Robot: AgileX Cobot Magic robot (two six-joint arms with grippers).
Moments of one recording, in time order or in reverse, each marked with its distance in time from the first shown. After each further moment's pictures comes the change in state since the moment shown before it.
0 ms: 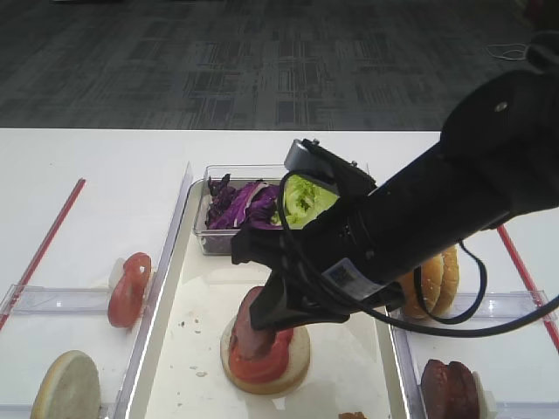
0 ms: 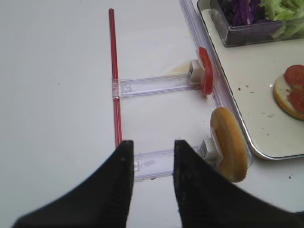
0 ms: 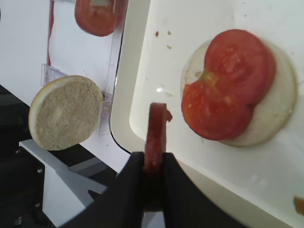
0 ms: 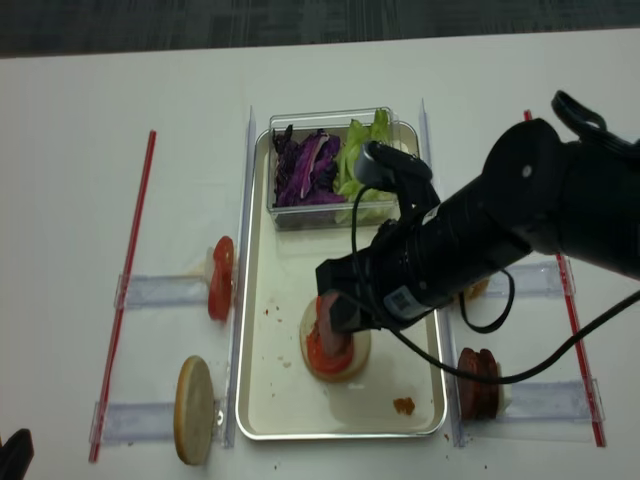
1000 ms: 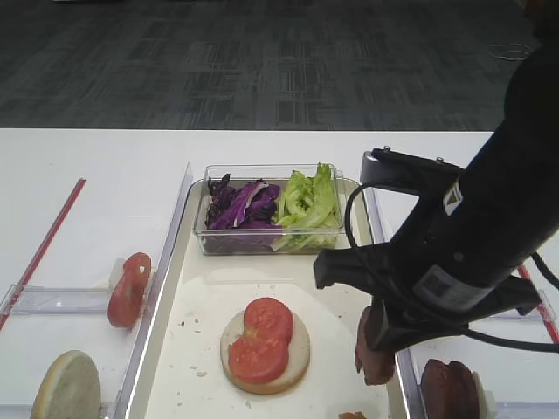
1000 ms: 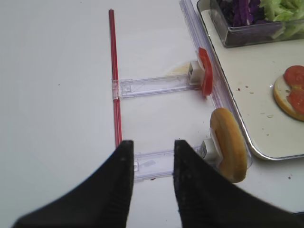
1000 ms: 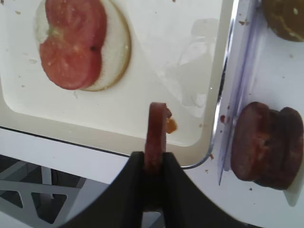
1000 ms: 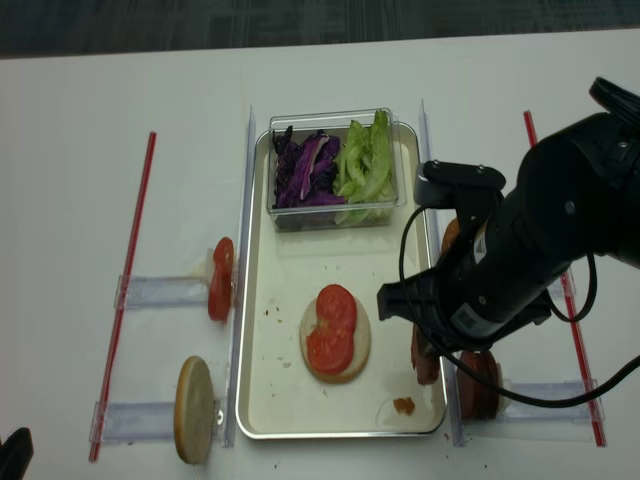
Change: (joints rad) left arm 0.000 0.000 -0.002 0.000 0.000 0.000; right arm 0.000 -0.151 0.000 -0.679 0.209 0.677
